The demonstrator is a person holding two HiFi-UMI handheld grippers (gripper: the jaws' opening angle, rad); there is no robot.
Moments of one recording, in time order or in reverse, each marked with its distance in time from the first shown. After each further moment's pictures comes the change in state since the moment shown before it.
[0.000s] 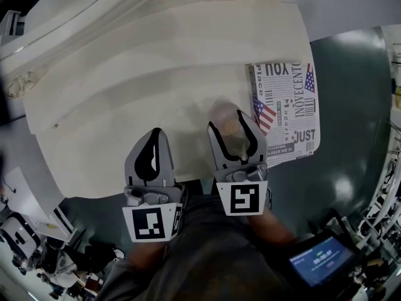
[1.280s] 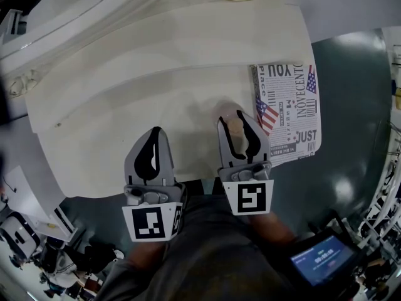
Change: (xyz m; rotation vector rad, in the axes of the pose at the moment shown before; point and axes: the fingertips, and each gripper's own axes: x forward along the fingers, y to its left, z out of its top) left arm -0.001 0.008 0.006 0.004 -0.013 0.005; right arm 0.000 -0.007 0.012 0.084 -0.060 -0.026
